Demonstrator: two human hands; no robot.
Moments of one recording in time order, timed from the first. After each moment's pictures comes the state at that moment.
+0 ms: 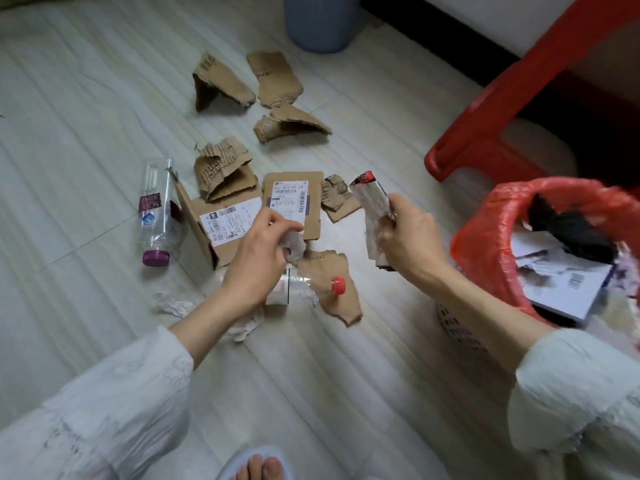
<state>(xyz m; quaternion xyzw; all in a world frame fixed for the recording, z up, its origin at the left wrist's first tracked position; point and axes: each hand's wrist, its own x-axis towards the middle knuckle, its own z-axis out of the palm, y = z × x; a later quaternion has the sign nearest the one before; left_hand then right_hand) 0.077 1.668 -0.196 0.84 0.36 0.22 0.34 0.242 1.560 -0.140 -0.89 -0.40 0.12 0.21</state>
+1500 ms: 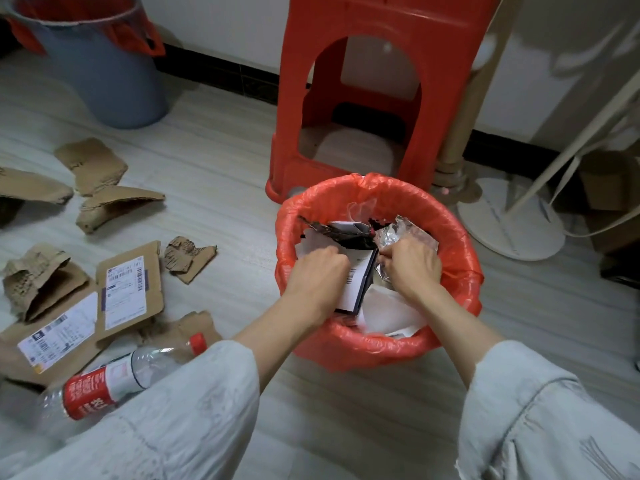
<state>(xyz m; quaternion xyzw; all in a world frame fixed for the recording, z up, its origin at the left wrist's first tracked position) 0.307 1.475 -0.135 1.00 0.05 -0.02 0.04 0.404 1.353 -0.155 -0.99 -0.14 0.05 0.06</state>
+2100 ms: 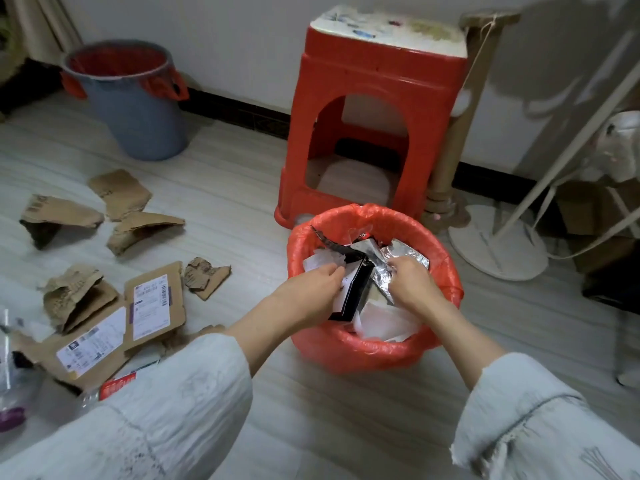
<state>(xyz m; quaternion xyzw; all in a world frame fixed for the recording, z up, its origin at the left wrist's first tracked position) 0.278 1.494 -0.094 0.99 -0.03 -0.10 0.12 0.374 1.341 -0.097 -0.96 -0.17 0.15 0.15</state>
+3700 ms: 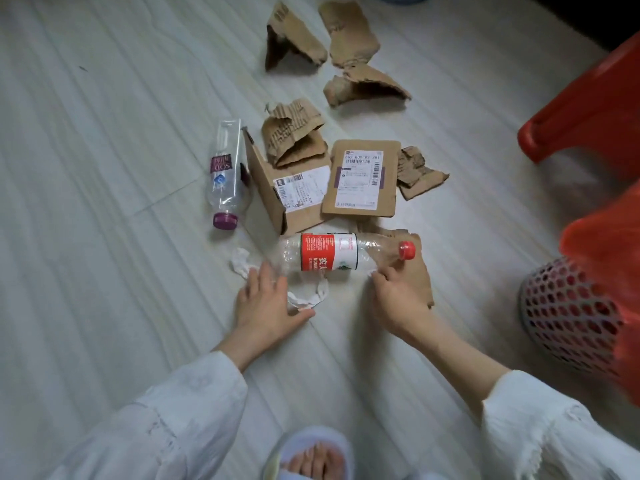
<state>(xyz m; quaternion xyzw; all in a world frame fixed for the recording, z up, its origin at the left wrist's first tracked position) -0.038 1.655 -0.302 0.82 0.49 -0.20 0.20 0.157 1.565 -0.291 -0.80 -0.54 0.25 -0.07</state>
